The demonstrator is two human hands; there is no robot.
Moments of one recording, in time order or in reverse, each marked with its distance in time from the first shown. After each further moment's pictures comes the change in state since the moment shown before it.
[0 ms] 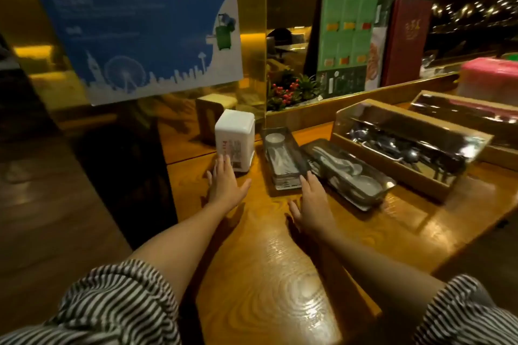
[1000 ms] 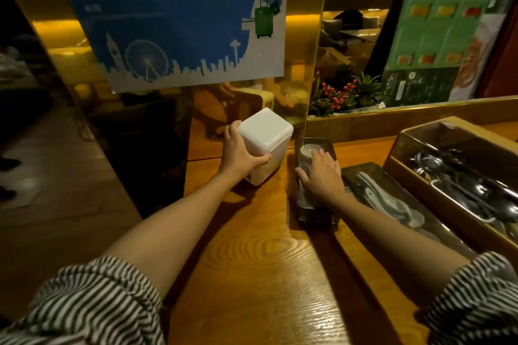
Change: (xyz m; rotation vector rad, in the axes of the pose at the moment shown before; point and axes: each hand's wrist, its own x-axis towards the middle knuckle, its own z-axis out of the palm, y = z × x) left_hand 0.108 0.014 -0.028 -0.280 0.318 -0.045; right_hand 0.195 -0.004 0.032 0.008 -0.131 -0.071
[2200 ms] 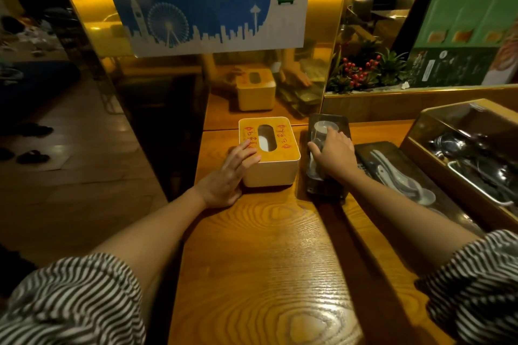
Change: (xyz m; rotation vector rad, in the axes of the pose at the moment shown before) left_hand -0.099 -0.094 -0.035 0.366 -0.324 0.729; right_hand -0.013 0.000 -0.005 0.023 0.068 -0.054
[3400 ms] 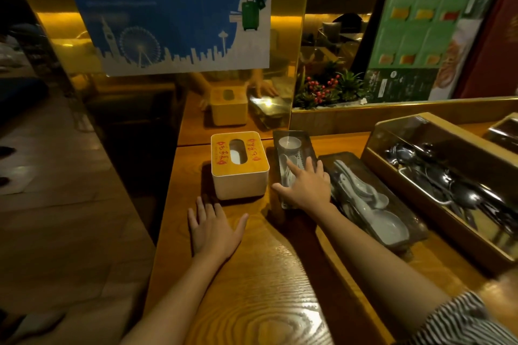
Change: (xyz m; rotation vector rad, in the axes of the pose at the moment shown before) left_hand -0.003 0.120 0.041 0.228 -0.297 -1.012; right_hand -0.066 0.005 -0.028 -0.188 -0.267 0.016
